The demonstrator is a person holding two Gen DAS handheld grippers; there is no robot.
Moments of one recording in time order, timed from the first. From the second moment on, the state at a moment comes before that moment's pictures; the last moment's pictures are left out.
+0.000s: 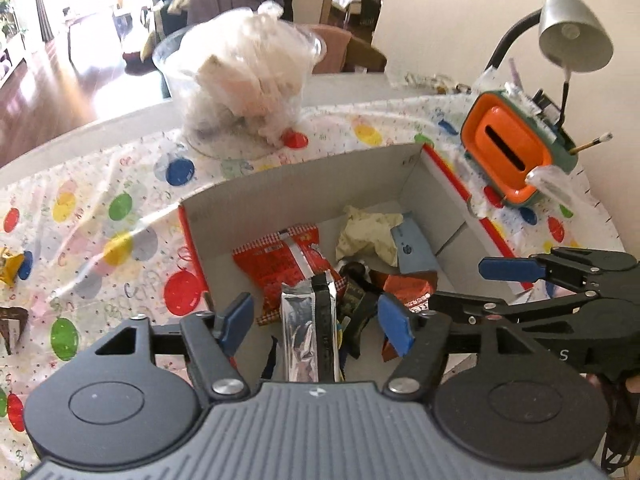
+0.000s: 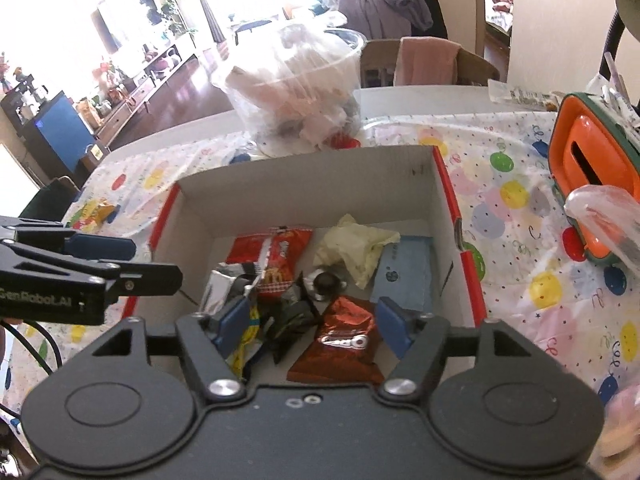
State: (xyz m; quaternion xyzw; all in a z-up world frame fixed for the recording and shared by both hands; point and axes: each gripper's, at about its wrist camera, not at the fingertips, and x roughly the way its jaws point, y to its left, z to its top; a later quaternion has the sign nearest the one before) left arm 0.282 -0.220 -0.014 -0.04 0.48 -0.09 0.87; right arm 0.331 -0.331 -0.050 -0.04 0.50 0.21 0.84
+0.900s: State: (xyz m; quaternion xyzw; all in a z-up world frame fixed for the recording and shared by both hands) left arm 0.198 -0.043 -0.001 -0.08 0.41 -0.01 0.91; right arm 0.286 -0.198 -0.039 -0.09 0.48 0.27 0.83
